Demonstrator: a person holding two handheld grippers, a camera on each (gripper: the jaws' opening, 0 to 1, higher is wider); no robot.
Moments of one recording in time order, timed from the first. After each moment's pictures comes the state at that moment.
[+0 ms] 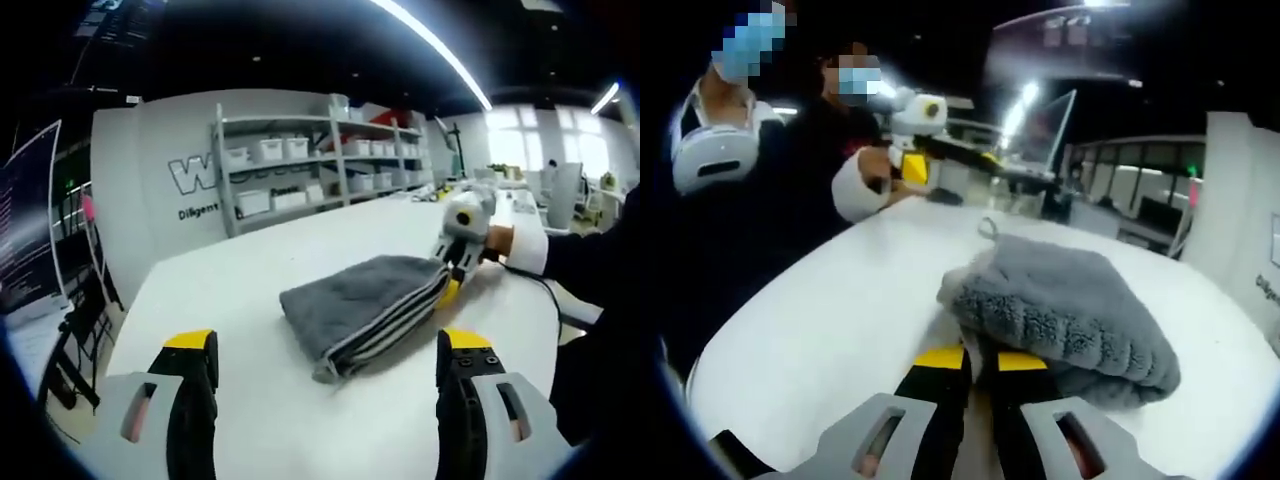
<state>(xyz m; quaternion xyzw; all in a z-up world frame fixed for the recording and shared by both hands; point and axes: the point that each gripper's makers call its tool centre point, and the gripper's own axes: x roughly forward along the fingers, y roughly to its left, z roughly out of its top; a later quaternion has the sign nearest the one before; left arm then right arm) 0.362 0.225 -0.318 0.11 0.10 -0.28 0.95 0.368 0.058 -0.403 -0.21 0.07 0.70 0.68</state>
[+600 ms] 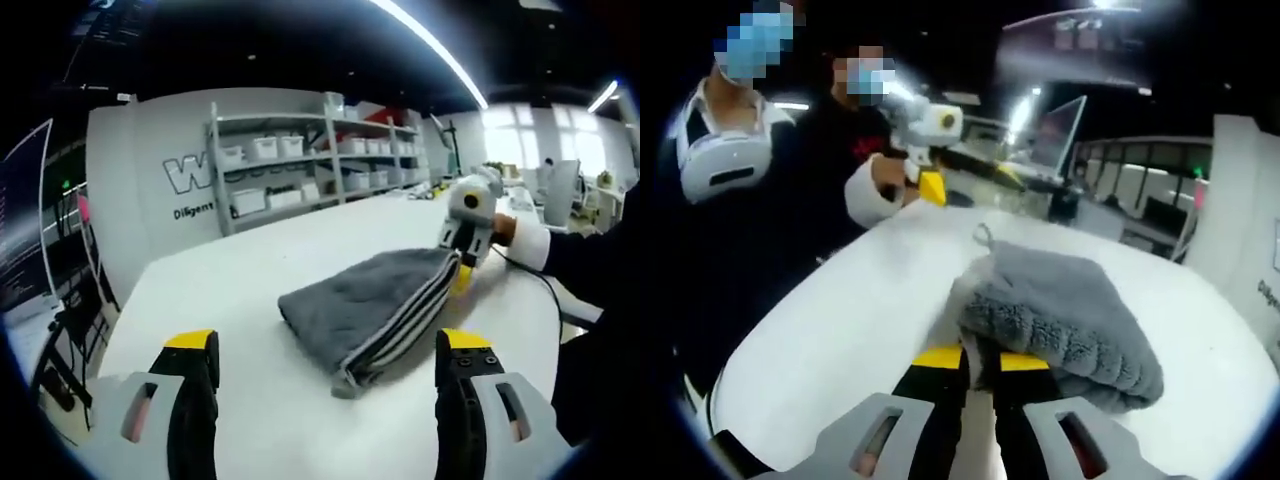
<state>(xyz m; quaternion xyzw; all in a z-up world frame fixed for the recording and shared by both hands) 0.363 0.216 -0.326 0.11 0.10 -0.29 0.95 0.353 0.043 -0.387 -0.22 0.08 0.70 0.67</state>
